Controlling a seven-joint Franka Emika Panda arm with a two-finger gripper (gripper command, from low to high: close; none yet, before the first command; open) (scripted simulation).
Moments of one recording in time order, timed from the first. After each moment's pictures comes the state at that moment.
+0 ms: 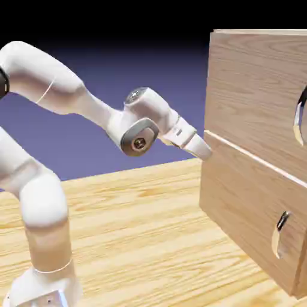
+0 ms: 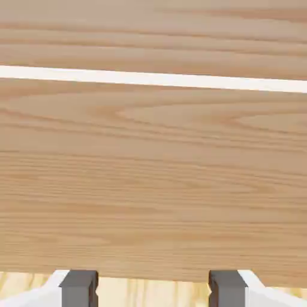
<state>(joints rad) 0.04 -0.58 -0.03 -2.79 -0.05 3.04 0.70</state>
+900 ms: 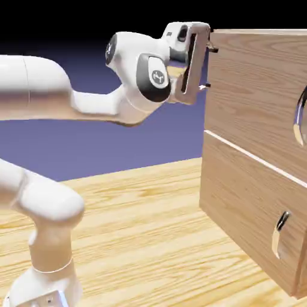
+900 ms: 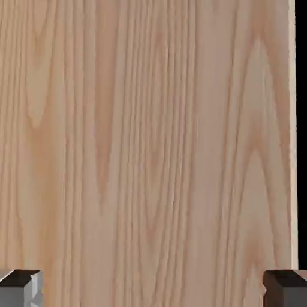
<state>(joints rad) 0.62 -0.90 -0.69 -2.42 -1.23 3.03 -0.26</state>
